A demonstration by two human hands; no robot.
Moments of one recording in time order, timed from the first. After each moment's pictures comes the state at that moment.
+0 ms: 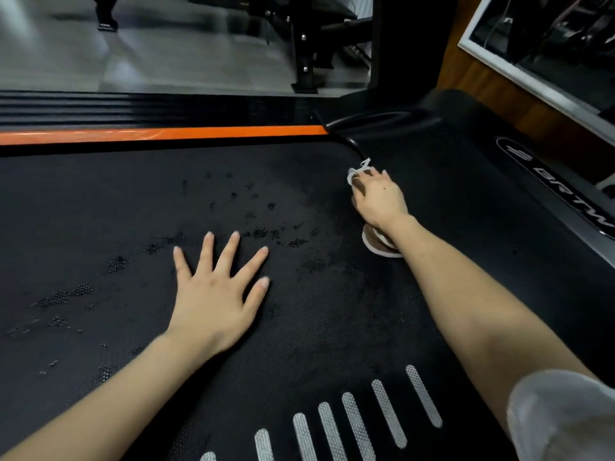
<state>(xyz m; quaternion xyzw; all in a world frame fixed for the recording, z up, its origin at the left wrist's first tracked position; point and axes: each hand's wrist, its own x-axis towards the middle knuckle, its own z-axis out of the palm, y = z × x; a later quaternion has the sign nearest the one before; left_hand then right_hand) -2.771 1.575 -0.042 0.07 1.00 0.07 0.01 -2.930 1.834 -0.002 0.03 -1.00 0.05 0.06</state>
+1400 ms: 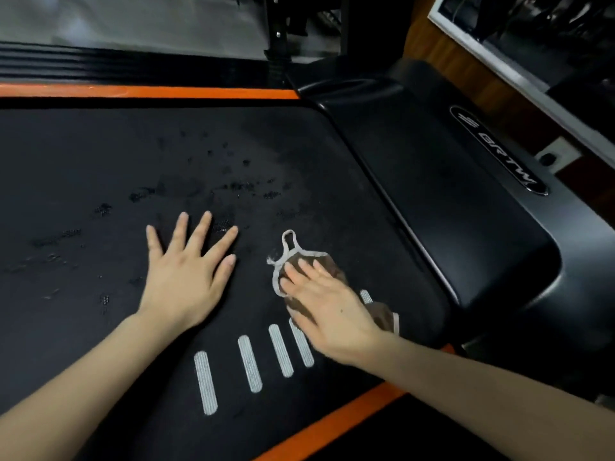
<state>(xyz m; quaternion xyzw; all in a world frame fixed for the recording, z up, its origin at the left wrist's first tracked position) -2.719 1.564 -0.045 0.11 0.99 0.08 -0.02 -2.670 1.786 -0.020 0.28 -0.96 0.07 0.01</state>
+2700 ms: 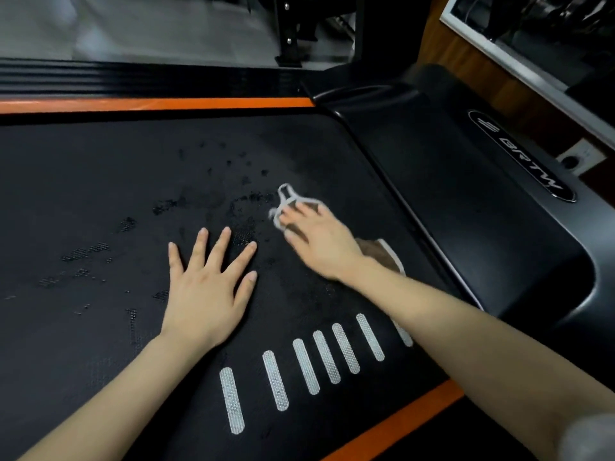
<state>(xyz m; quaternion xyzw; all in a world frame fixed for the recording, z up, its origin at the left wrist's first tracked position) -2.713 1.561 -0.048 0.10 0.99 0.09 -0.03 -2.792 1.762 -0.017 0.22 -0.97 0.09 0.00</state>
